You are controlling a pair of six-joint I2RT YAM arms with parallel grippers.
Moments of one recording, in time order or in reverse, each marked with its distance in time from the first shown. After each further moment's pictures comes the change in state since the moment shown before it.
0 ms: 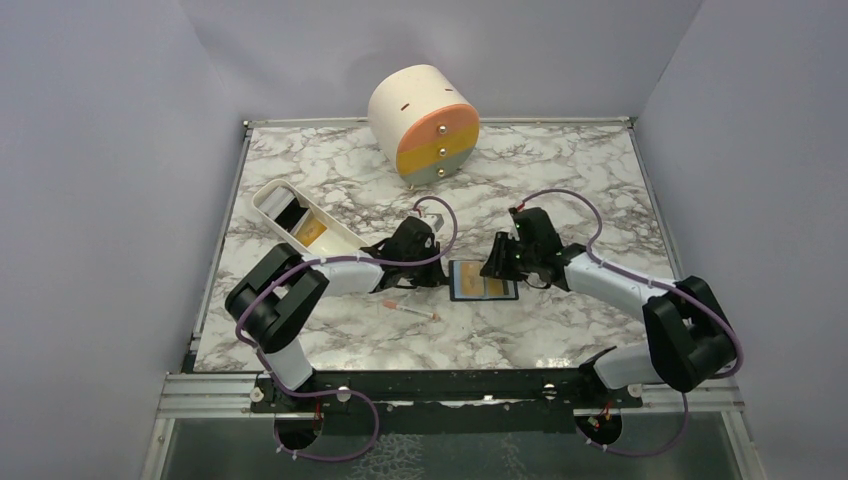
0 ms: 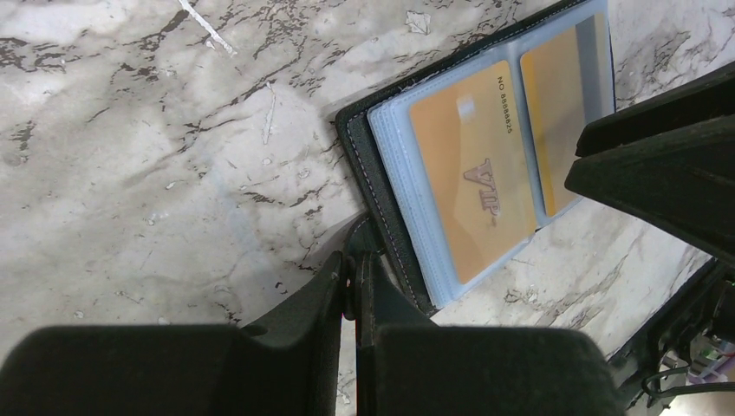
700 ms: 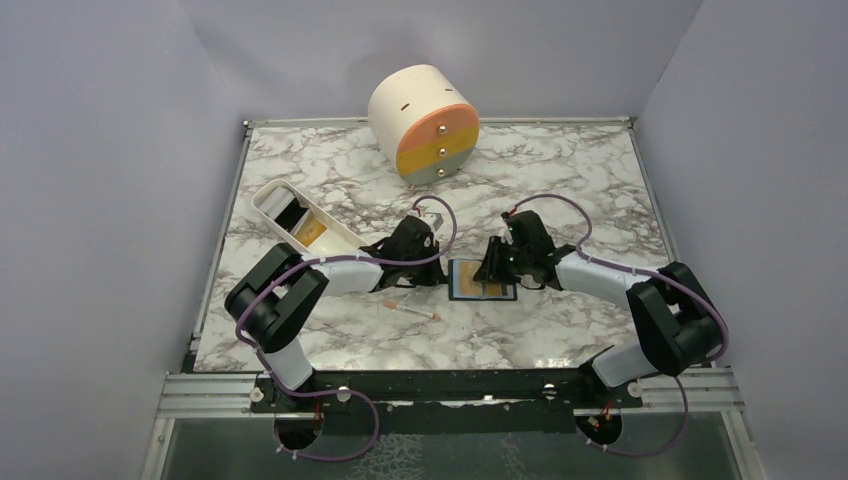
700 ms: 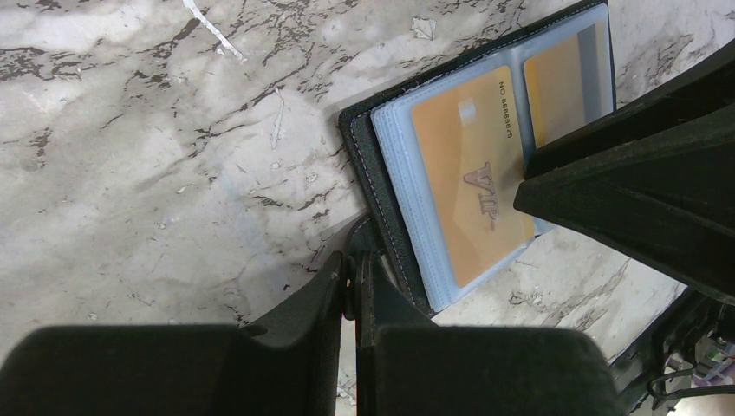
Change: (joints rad) left arm 0.011 0.000 0.000 0.002 0.000 0.014; right arm 0.014 0.089 -0.017 0.081 -0.060 0.028
